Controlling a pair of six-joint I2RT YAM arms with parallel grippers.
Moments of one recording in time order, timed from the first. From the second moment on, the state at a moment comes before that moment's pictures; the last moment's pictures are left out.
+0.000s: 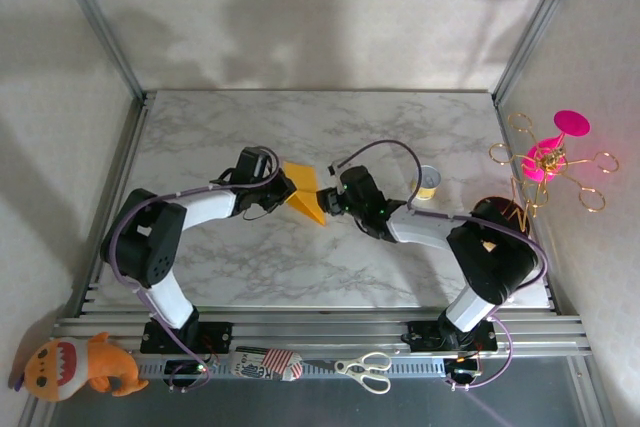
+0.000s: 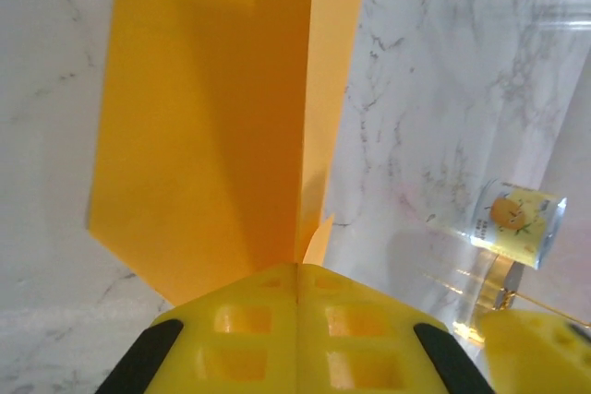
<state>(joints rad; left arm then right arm) -0.40 1.70 0.88 0.03 0.34 -1.10 0.77 1.63 0.78 0.24 0.08 0.23</state>
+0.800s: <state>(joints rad) -0.43 1.63 0.82 0.03 0.23 -1.26 0.96 1.86 0.75 0.56 0.27 -0.24</state>
